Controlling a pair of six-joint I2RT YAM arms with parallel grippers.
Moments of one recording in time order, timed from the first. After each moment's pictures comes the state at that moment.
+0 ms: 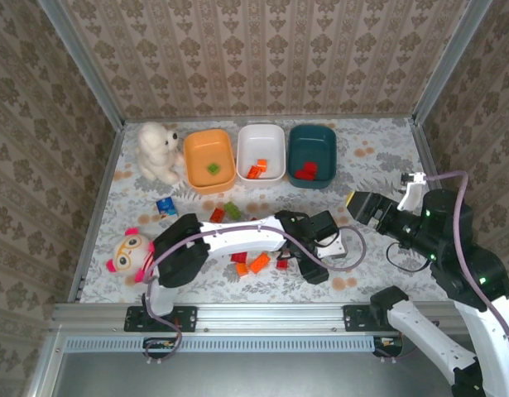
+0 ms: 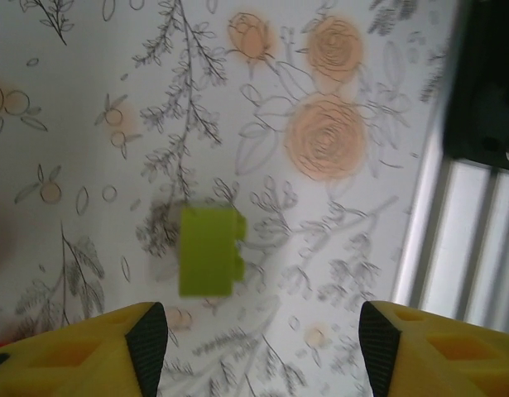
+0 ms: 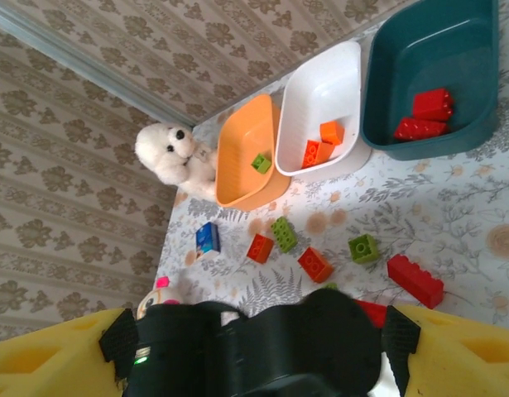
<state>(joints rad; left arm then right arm) -1.28 2.00 1.53 -0.73 0.23 0.08 0.35 0.64 1.22 -0.98 -0.19 0.76</state>
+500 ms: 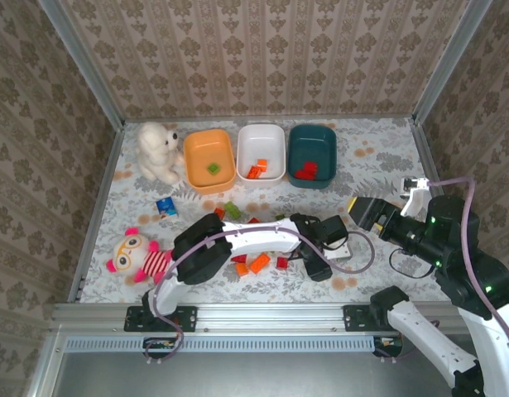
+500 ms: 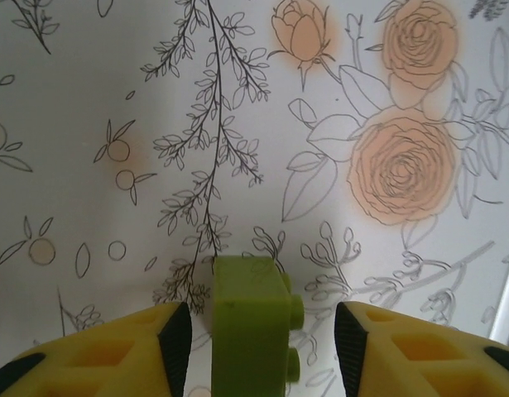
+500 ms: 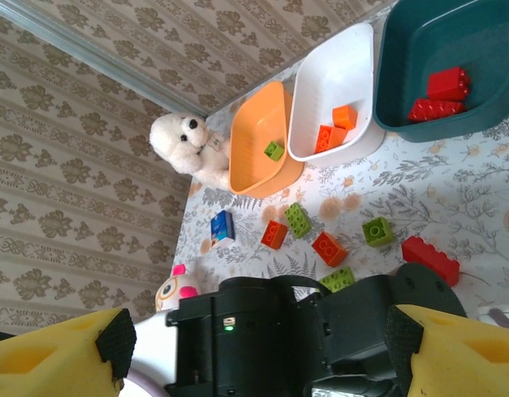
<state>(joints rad) -1.29 2.14 1.63 -0.75 0.17 0.11 0.35 0.61 1.22 -1.01 -0.22 0.79</state>
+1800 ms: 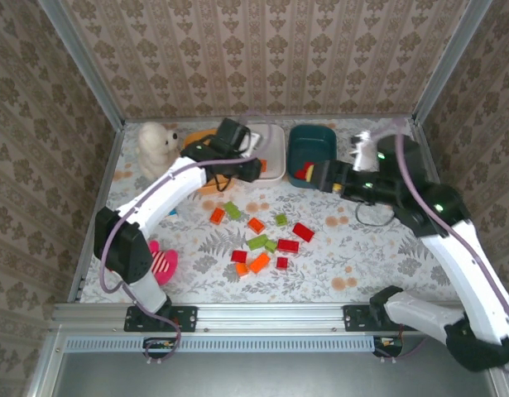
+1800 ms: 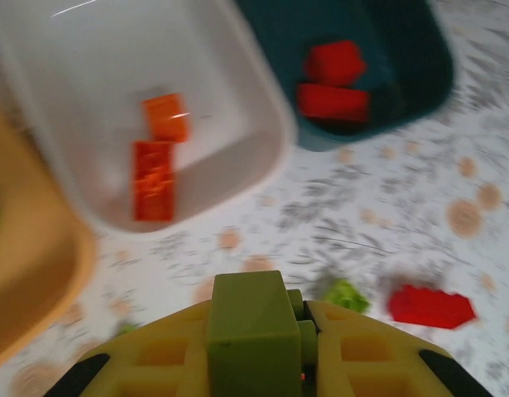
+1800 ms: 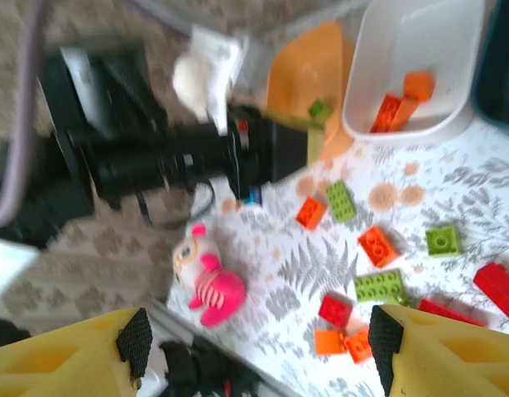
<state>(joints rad) -0.63 1.69 1.55 -0.77 0.11 -0.19 0.48 1.08 1.45 -0.92 -0.34 0.68</state>
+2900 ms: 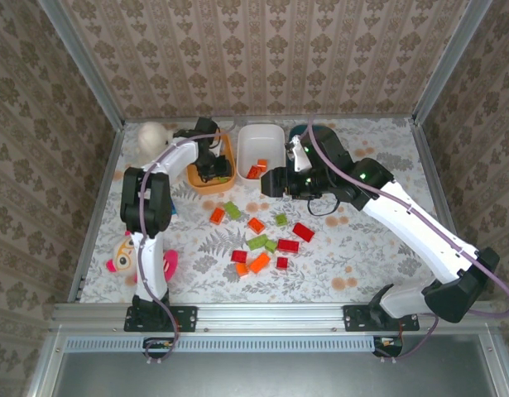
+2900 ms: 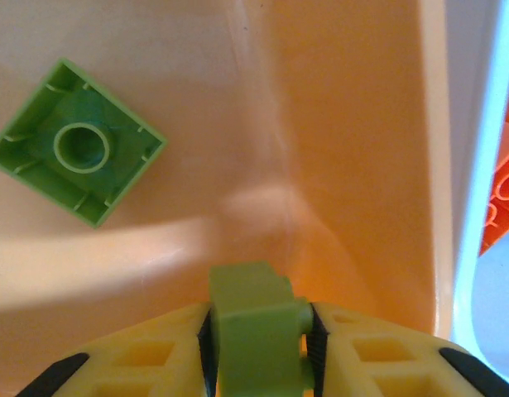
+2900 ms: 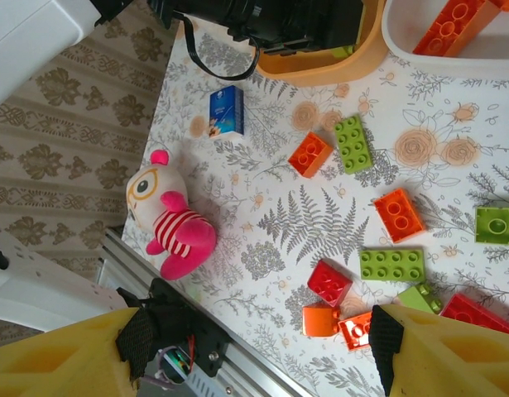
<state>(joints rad) -0.33 2.13 1.72 -0.86 0.24 -0.31 0.66 1.37 1.49 -0.85 -0.30 0.65</state>
